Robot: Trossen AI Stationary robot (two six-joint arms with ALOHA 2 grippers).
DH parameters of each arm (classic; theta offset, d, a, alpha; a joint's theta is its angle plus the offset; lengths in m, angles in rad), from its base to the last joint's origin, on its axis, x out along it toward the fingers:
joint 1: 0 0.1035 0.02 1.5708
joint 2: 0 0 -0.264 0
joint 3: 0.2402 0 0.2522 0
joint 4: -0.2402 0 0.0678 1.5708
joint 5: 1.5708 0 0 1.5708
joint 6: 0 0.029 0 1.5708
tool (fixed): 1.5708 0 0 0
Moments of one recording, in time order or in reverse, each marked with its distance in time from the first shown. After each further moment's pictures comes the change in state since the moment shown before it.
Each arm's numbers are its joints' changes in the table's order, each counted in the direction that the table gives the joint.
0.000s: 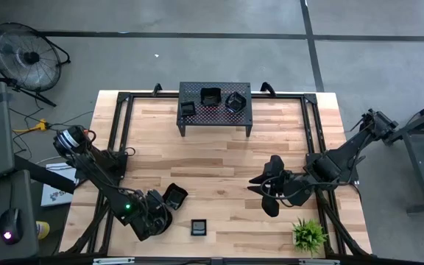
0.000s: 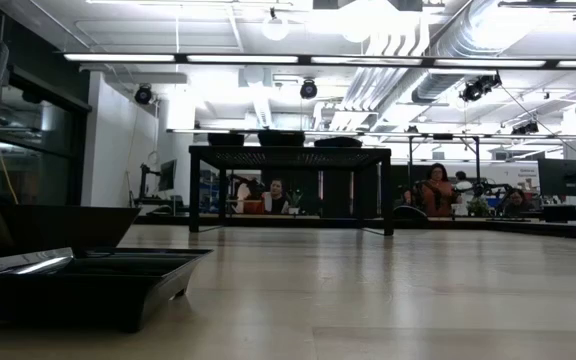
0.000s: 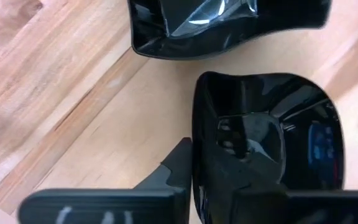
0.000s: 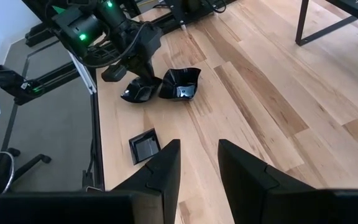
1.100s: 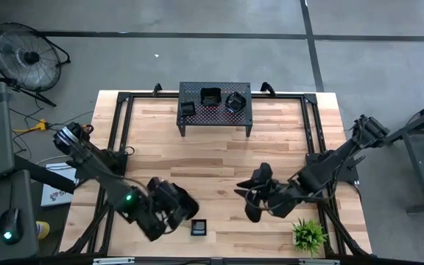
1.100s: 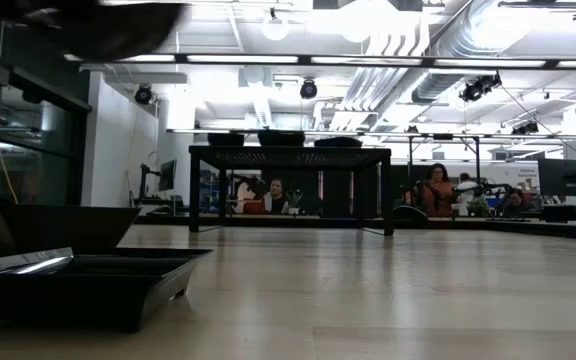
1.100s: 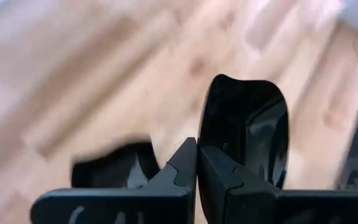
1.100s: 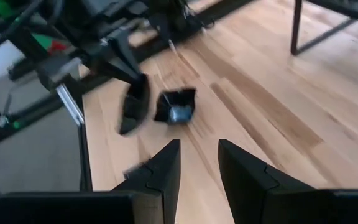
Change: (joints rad) left arm 0.109 0.043 0.362 -0.205 -0.434 0.316; right arm -0.003 -0.152 -0.001 0.162 0.124 0.058
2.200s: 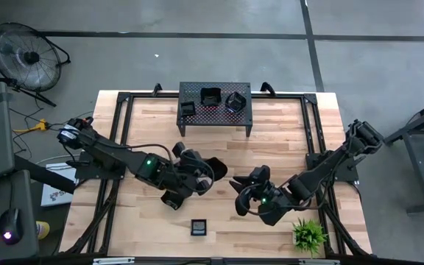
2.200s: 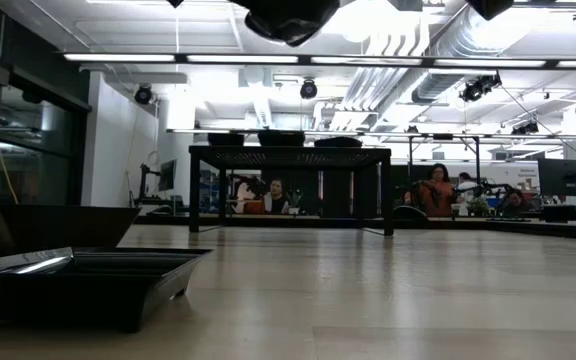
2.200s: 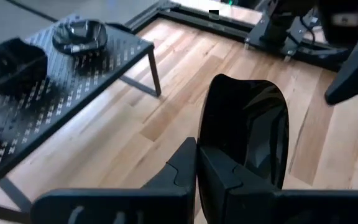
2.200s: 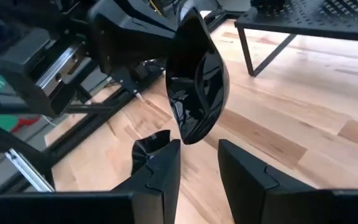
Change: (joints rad) left arm 0.358 0.000 0.152 0.230 -0.133 0.675; right arm 0.004 -0.116 0.000 0.068 0.274 0.230
